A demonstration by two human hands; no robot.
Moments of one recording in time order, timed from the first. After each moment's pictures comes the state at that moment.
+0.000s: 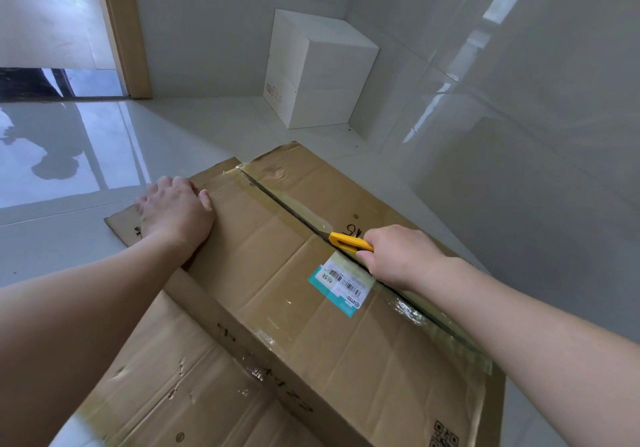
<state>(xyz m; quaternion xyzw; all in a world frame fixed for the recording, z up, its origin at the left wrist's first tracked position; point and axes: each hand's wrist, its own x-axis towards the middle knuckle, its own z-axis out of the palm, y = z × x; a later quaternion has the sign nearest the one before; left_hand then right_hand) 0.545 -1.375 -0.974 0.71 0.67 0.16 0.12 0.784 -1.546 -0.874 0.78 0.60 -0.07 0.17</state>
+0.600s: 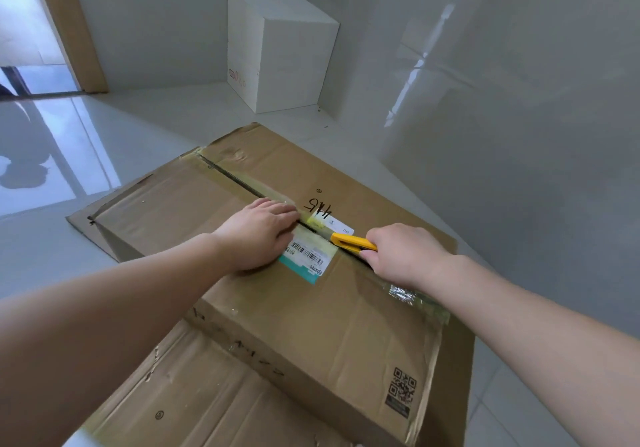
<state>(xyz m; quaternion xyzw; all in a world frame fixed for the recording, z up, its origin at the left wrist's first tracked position) 0.643 -1.463 -0.960 0.96 0.22 0.09 0.12 0.819 -1.616 -0.876 0.79 0.58 -0.07 0.18</state>
